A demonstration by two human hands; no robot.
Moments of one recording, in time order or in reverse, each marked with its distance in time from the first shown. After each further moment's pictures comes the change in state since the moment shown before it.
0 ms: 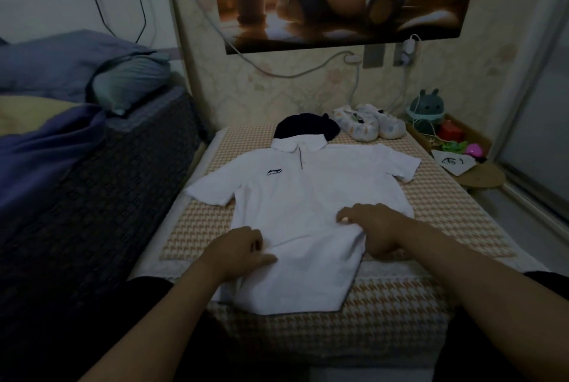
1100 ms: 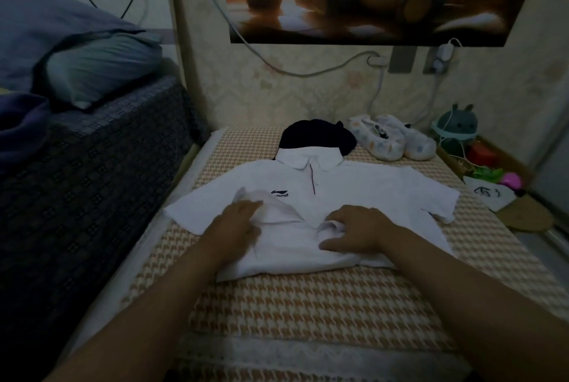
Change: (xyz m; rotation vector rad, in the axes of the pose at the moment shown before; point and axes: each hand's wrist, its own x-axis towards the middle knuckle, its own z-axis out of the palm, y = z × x) left_hand 0.147 -0.083 0.000 -0.139 0.177 -0.062; right_hand 0.150 0.013 -0.020 0.078 0.072 0.112
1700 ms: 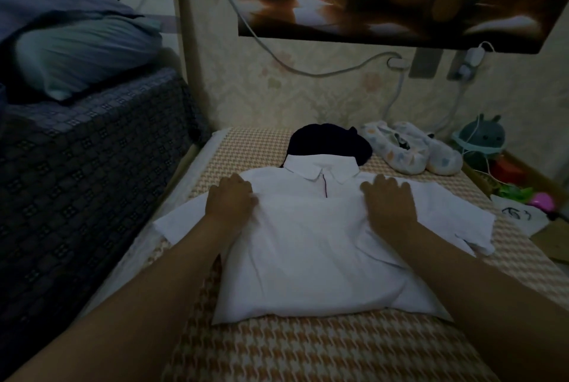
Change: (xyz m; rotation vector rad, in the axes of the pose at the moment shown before) left_hand 0.108 -0.039 -0.006 0.241 0.190 -0.202; right_hand 0.091 0.035 -0.006 -0.407 0.510 0.202
